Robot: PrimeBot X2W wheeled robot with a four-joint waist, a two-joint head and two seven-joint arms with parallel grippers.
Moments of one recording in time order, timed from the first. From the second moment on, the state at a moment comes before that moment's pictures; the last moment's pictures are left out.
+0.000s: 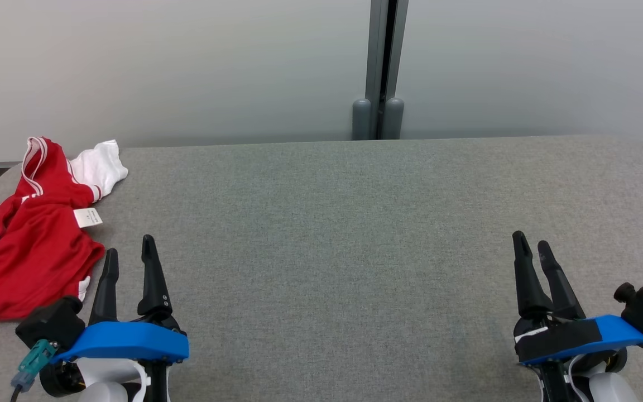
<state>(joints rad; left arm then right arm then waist) -0.10 0.05 -0.01 0.19 -0.53 -0.03 -0.14 -0.12 -0.04 0.01 0.19 0.70 0.13 -0.14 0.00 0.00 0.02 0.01</state>
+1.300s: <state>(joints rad) -0.12 0.07 -0.08 0.22 -0.17 0.03 -0.22 -0.15 -0.05 0.05 0.20 0.30 0.13 -0.22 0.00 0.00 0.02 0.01</state>
